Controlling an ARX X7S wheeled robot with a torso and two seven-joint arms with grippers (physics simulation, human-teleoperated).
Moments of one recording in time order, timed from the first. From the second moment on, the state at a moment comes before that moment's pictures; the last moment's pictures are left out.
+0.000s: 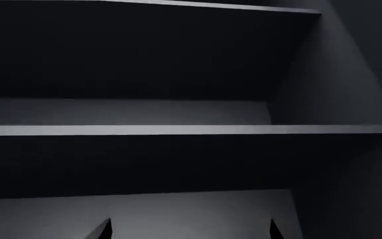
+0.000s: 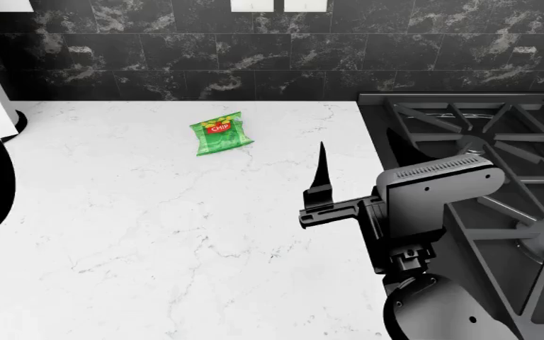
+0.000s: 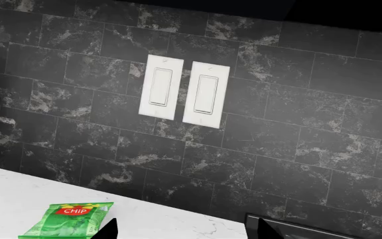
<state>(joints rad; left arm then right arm) -1.96 -0.14 0.03 0.05 -0.31 -1.10 -0.06 0.43 0.36 -0.38 -0.60 0.30 0.59 0.36</state>
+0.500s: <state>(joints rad) -1.87 -0.17 0.00 0.31 -0.37 -1.29 -0.11 0.44 0.36 -0.38 -0.60 0.31 0.59 0.36</state>
